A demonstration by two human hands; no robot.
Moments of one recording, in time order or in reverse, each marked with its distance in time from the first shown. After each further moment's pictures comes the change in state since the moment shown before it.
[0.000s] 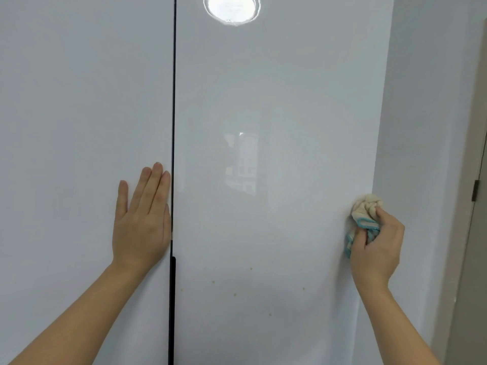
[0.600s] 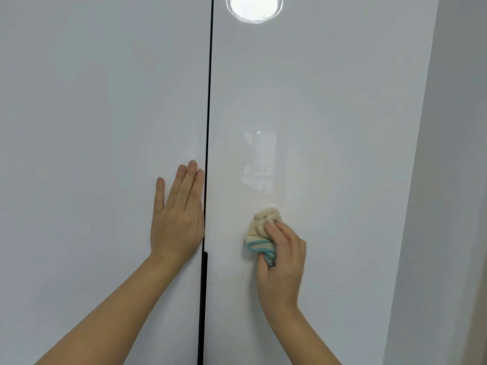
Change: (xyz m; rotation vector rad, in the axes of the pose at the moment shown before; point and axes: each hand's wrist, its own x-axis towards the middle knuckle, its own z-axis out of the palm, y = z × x) left_hand 0.000 -0.001 -0.003 0.005 -0.026 -0.004; right_hand -0.140 -0.144 0.068 0.352 -0.204 -0.280
